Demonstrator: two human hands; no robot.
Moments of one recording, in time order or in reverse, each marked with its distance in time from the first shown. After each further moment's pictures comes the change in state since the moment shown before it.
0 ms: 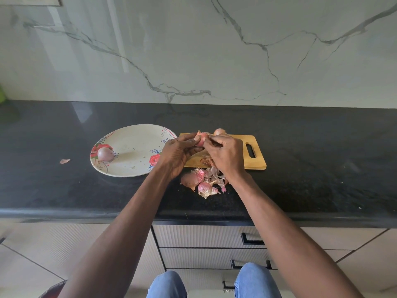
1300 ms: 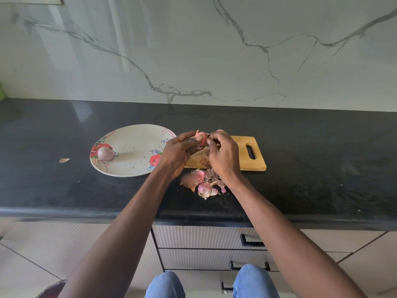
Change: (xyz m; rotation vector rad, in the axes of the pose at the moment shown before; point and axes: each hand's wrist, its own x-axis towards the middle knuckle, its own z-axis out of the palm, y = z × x) left_hand -0.002 -0.002 0.004 0.010 -0.010 0.050; right_hand -0.002 0.006 0.009 -0.082 -0.063 0.064
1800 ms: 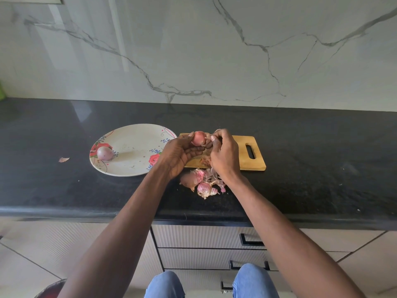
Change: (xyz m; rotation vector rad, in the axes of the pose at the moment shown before) left_hand -0.003 0.006 0.001 0.041 0.034 -0.102; right_hand 0.001 0.000 0.000 0.032 0.028 0.094
